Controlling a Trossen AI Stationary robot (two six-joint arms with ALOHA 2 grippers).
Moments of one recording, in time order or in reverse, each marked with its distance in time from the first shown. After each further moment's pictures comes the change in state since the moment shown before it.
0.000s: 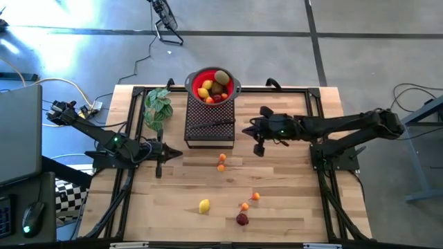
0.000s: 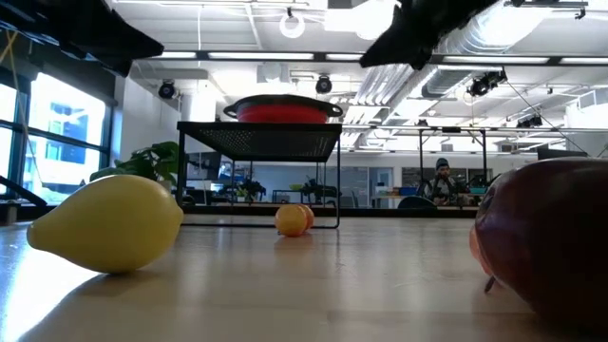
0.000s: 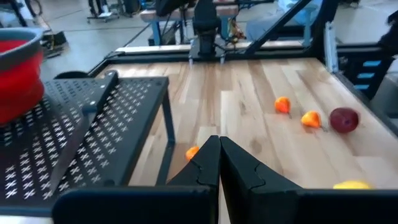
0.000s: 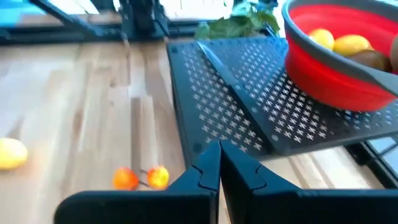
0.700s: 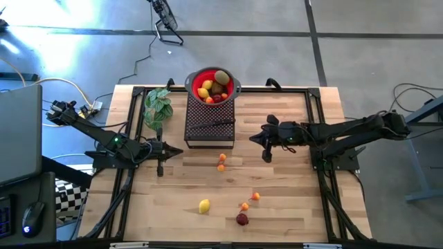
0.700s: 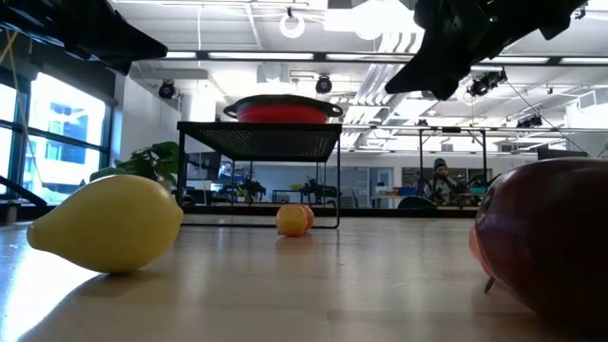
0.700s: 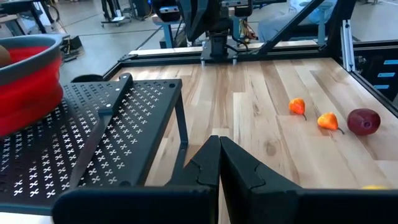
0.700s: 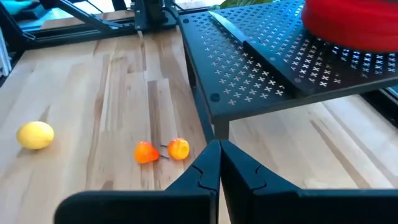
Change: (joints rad) left arm 0.000 0.011 0.000 0.010 -0.049 0.023; right arm 0.021 -0.119 -0.256 0.167 -0.036 0.110
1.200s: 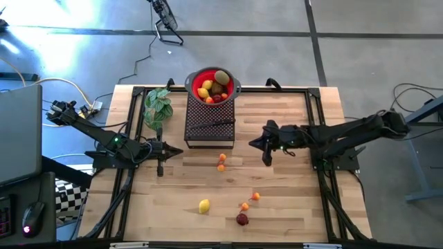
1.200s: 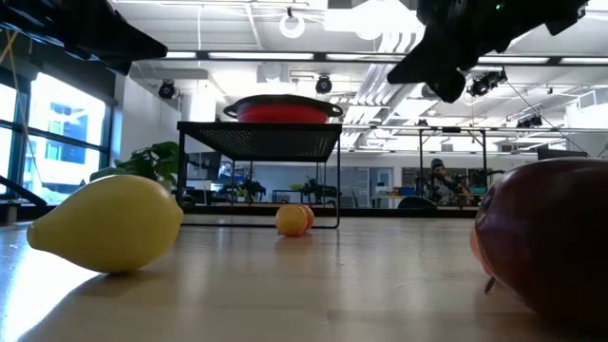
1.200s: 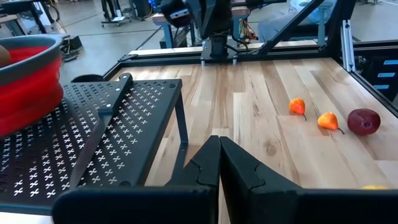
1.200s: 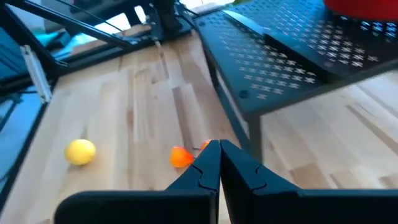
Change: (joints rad) left arm 0.000 0.000 0.000 -0.001 0.000 0.000; right arm 0.060 0.001 -0.002 0.022 -0.013 0.182
